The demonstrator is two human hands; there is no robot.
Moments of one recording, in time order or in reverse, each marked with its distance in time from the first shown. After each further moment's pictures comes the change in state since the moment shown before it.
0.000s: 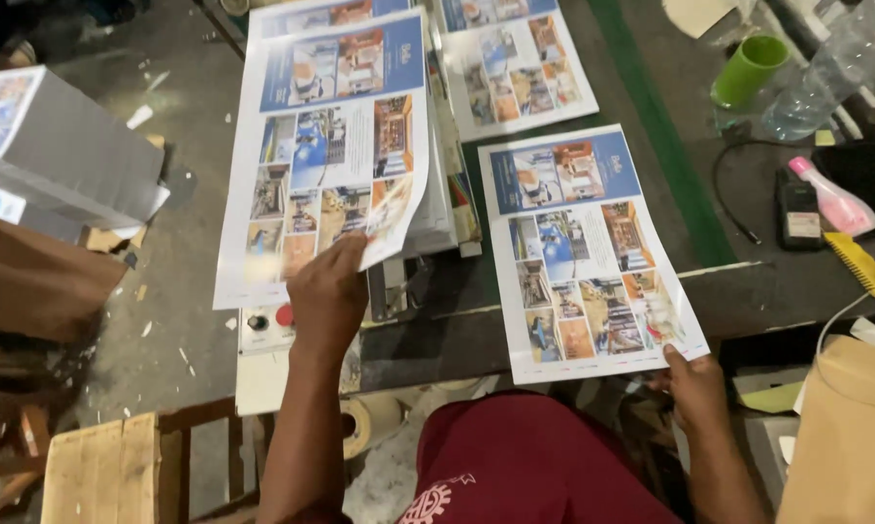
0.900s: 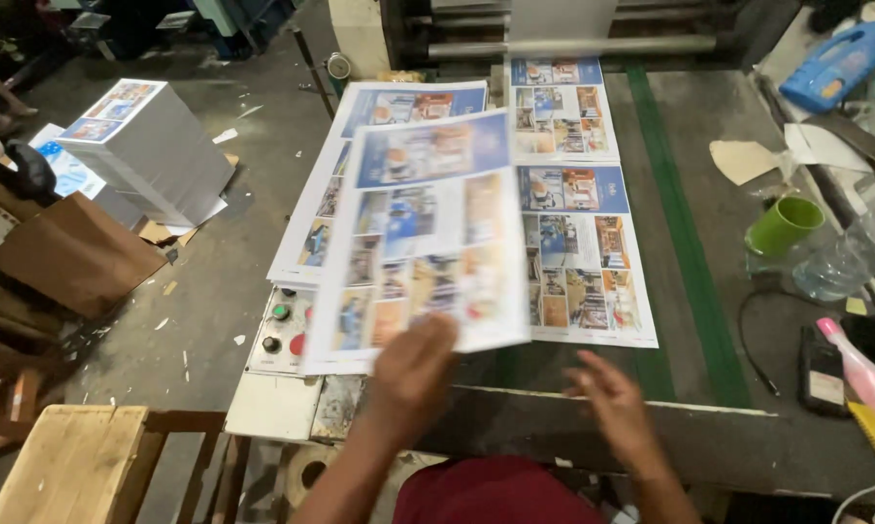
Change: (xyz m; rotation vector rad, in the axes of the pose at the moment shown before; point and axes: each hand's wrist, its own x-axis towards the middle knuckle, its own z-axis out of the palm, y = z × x) left_hand -0.010 0.093 -0.002 -0.221 0.330 0.276; right_hand 0.009 -0.158 0.169 -0.349 -0.476 -0.022
